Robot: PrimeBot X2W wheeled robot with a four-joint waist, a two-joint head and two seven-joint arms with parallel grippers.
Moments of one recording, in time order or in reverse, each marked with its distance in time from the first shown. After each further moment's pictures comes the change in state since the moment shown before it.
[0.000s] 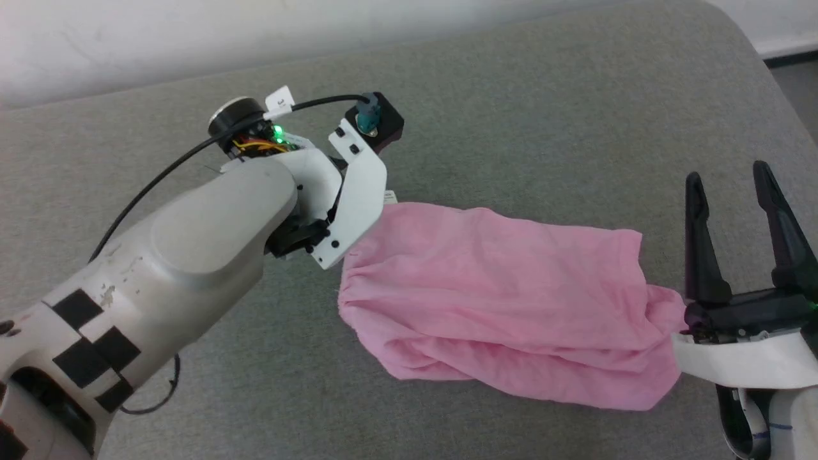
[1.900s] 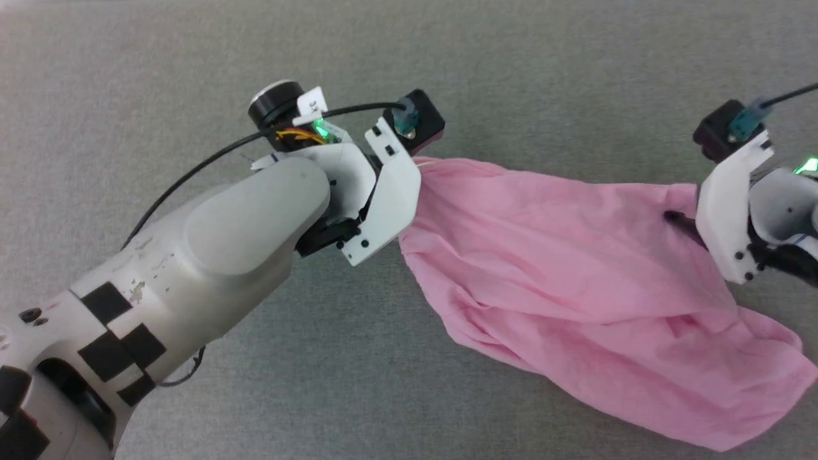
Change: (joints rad) left arm -0.044 -0.039 -0.059 -0.012 0.034 -0.006 -0.131; right arm -0.808 -0.657 0.934 0.611 0.738 0.001 0.893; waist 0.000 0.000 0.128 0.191
